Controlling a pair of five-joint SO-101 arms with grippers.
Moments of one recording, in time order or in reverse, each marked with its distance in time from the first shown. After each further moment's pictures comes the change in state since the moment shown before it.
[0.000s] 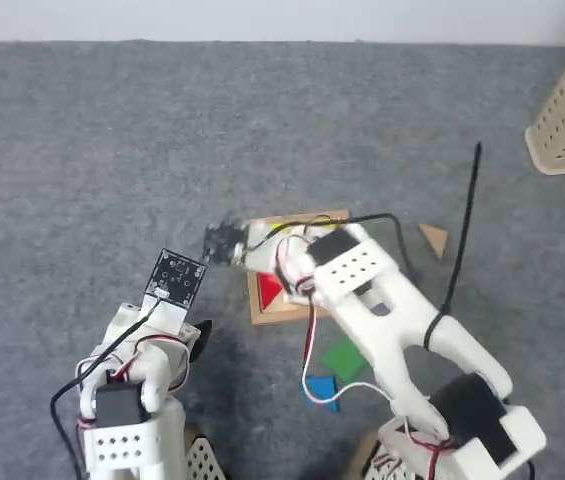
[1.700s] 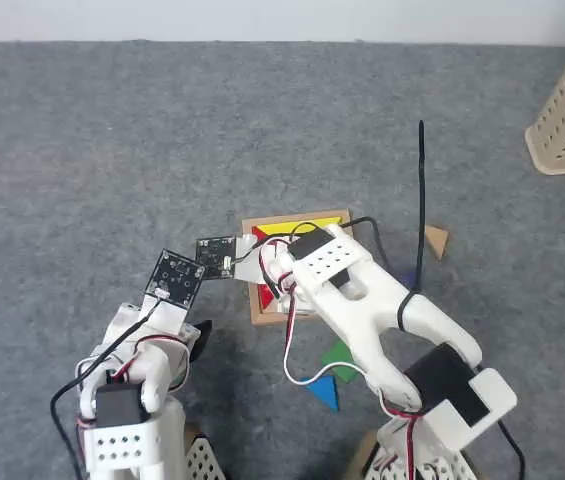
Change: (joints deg) left arm 0.0 0.0 0.0 0.0 -0.2; right arm -1.1 11.0 -4.4 1.0 0.6
